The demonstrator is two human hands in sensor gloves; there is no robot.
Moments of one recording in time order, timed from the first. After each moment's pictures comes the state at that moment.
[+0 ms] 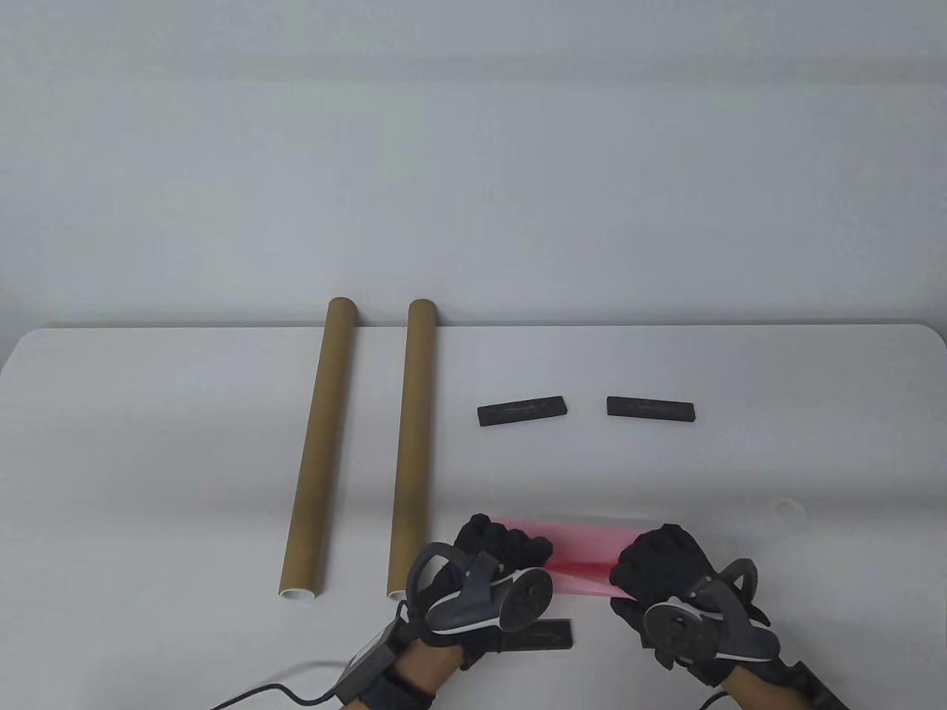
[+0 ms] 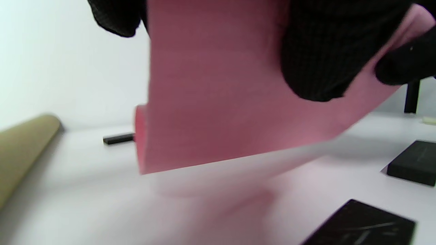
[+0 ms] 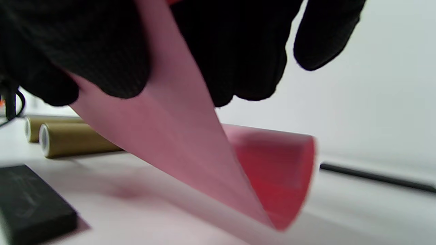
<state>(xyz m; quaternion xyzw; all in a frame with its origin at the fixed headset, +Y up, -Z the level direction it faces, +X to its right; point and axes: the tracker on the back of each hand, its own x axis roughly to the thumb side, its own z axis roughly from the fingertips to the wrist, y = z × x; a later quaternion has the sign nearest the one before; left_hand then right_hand) -0.012 -0.698 -0.294 0.07 -0.31 -0.03 0.95 0.211 -0.698 -0.279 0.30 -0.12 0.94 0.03</state>
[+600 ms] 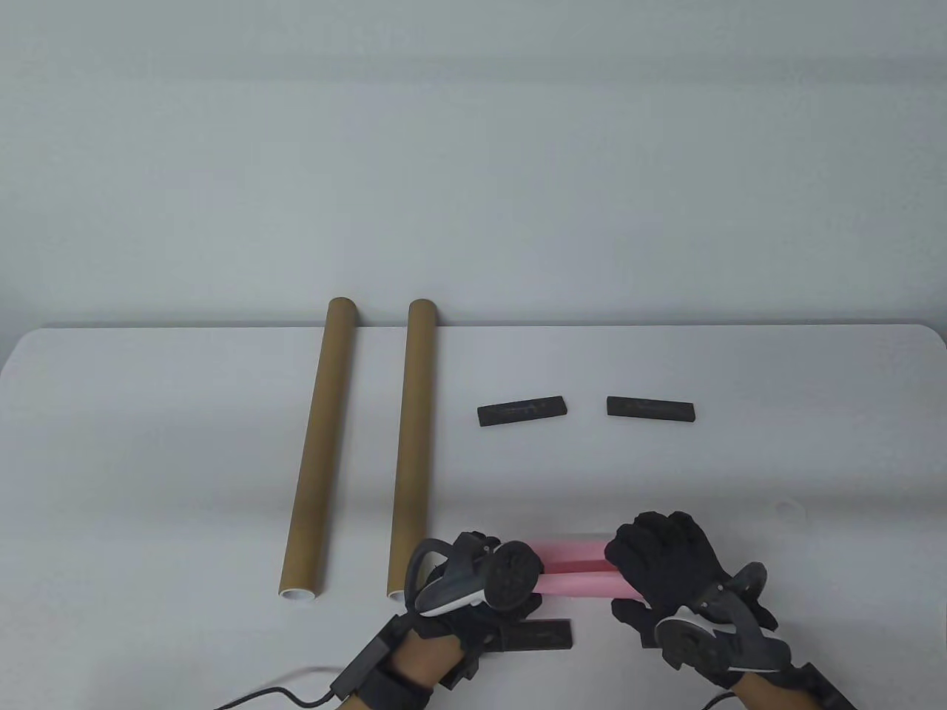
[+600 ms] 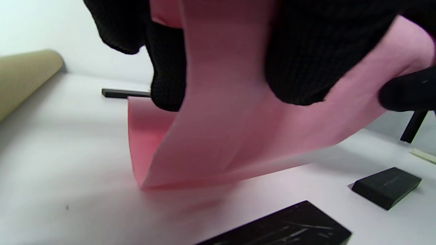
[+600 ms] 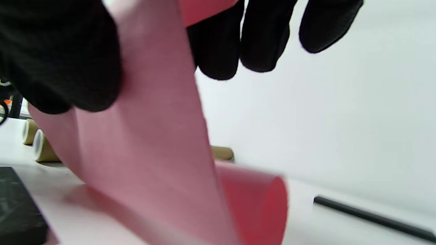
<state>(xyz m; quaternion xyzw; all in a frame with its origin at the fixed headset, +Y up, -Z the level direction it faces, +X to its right) -0.024 -0.702 -0.310 -0.05 -0.27 0.10 0.96 0.211 -0.693 -0.266 0.32 -0.22 0.92 -0.04</state>
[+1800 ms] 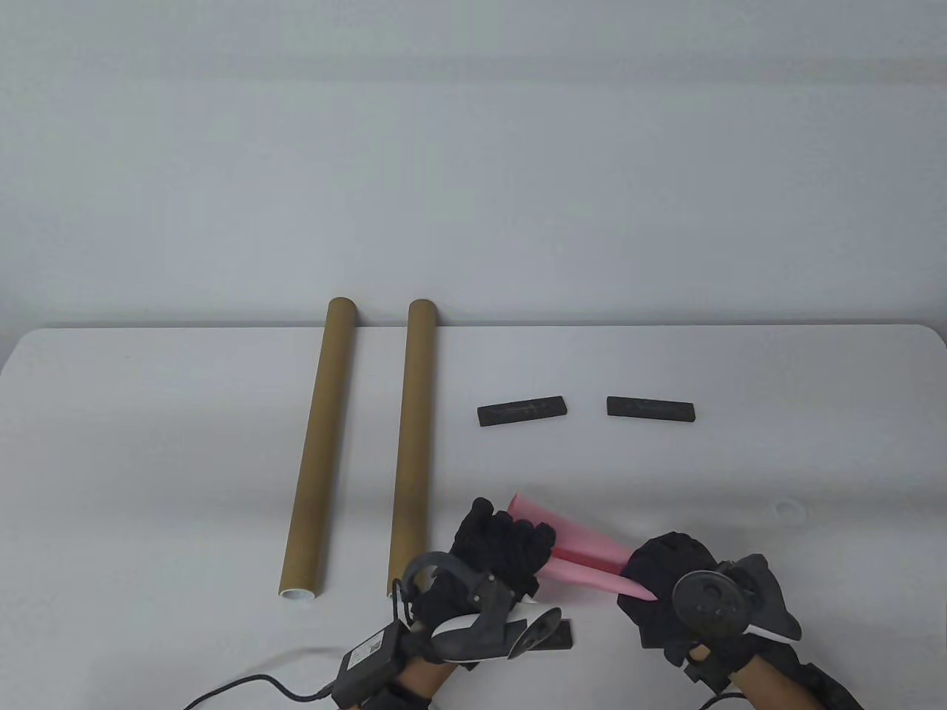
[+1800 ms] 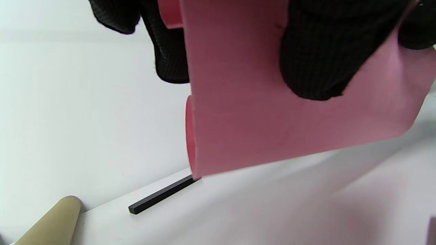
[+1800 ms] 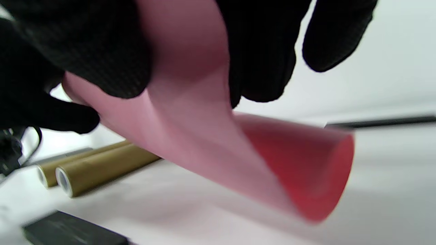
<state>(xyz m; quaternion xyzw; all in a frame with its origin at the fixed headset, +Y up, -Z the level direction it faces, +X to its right) -0.008 -0.693 -0.280 0.18 -0.31 -0.11 0.93 0.228 -0.691 -0.287 0.27 -0.05 0.95 0.17</state>
